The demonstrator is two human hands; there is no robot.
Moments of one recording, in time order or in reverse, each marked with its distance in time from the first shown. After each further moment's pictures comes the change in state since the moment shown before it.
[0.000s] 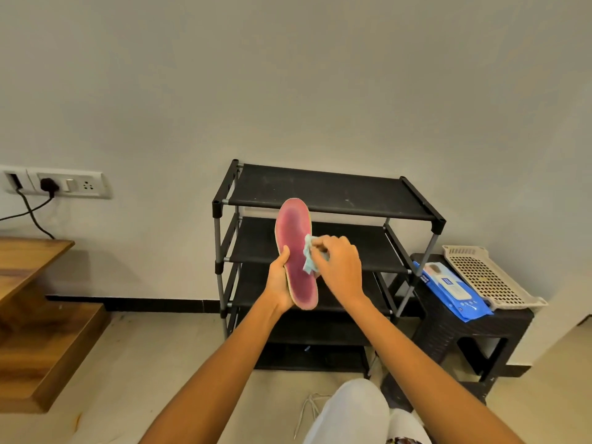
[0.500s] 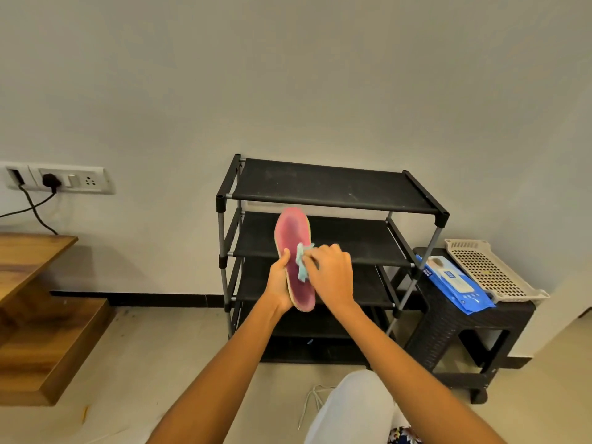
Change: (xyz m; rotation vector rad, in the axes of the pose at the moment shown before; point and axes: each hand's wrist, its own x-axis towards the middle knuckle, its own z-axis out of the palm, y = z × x) left_hand -0.001 -0.006 -0.018 0.017 0.037 -0.051; right_hand -0.019 -0.011 0.022 -0.167 -0.061 -0.020
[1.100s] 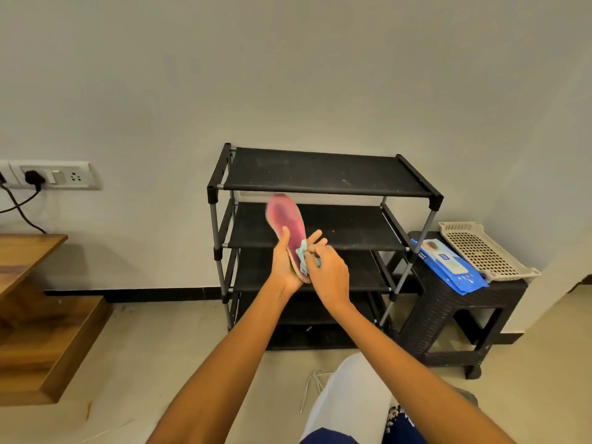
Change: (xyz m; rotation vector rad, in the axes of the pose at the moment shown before) left_hand 0.005 0.000 0.021 -0.056 -0.025 -0.064; right_hand -0.022 0.002 0.015 0.282 -0.014 0.302
